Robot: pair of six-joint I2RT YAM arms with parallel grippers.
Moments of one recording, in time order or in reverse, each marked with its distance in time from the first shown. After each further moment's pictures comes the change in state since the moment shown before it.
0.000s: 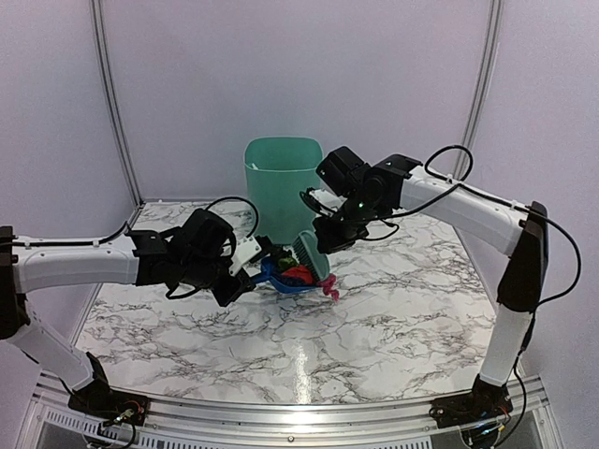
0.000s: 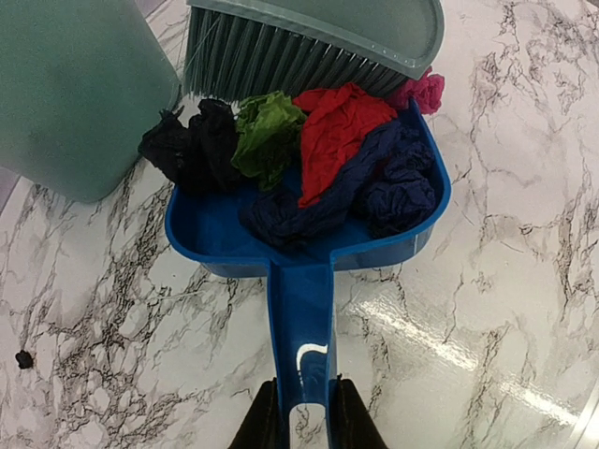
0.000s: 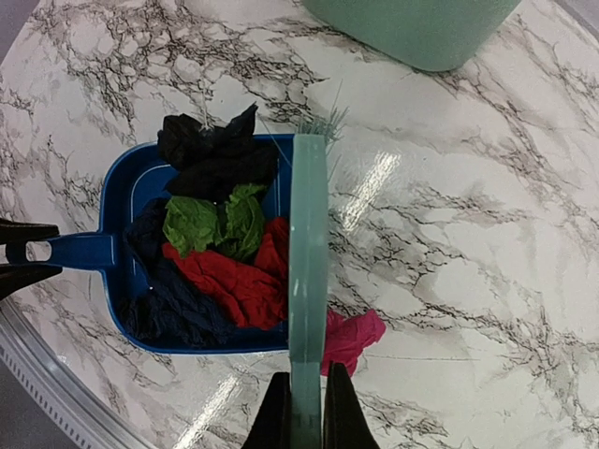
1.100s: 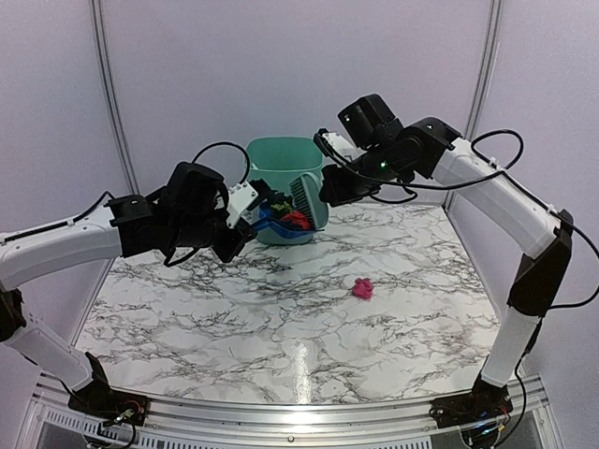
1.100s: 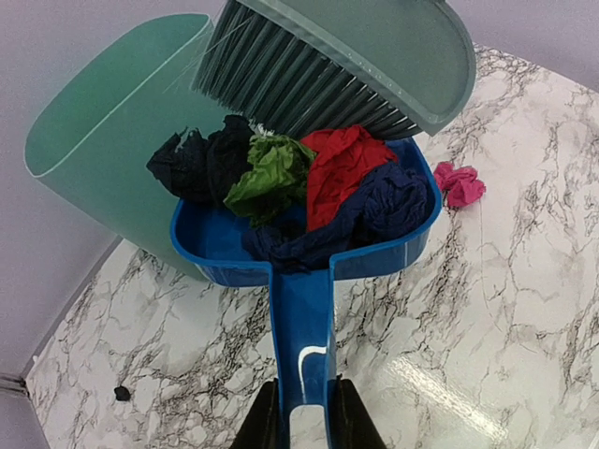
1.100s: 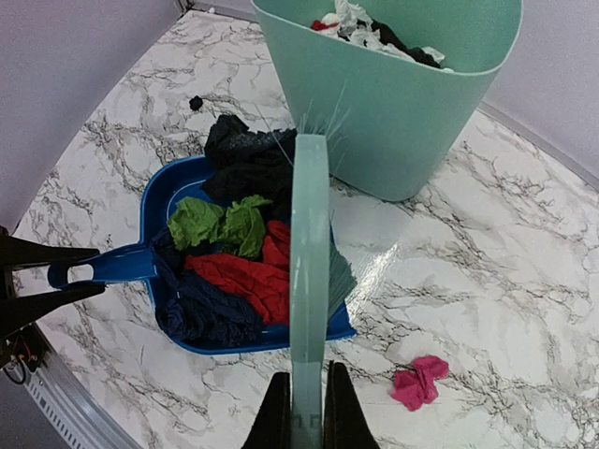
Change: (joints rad) left arm 0.001 -0.040 0.231 -0.058 -0.141 0.004; right arm 0.001 -0.071 0.229 -0.018 0.073 0.004
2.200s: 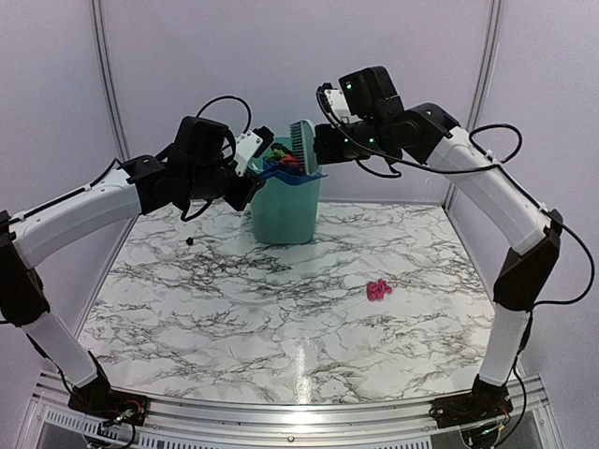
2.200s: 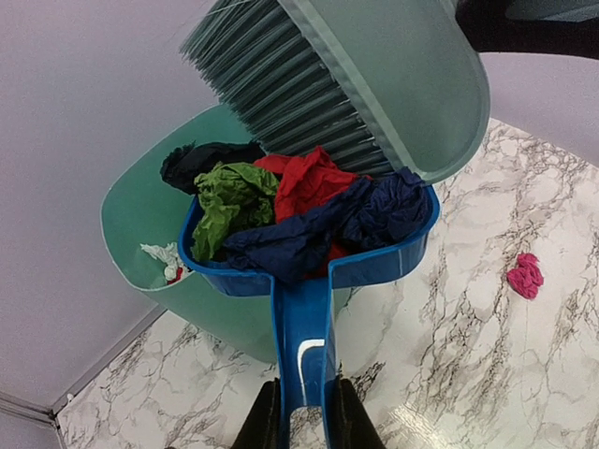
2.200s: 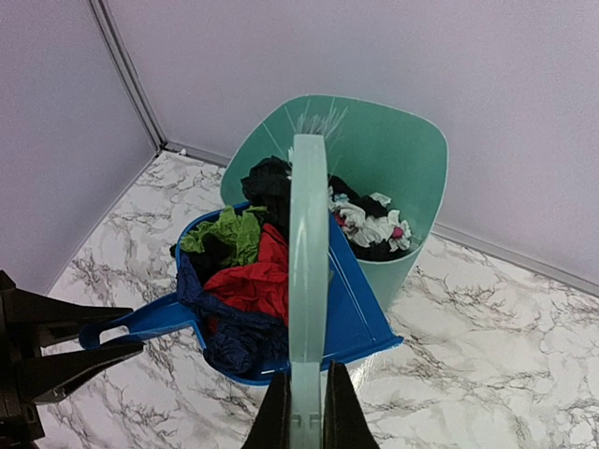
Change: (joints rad) left arm 0.109 0.174 0.328 0.006 0.008 0.025; right arm -0.005 0.086 0.218 0.156 0.196 -0.002
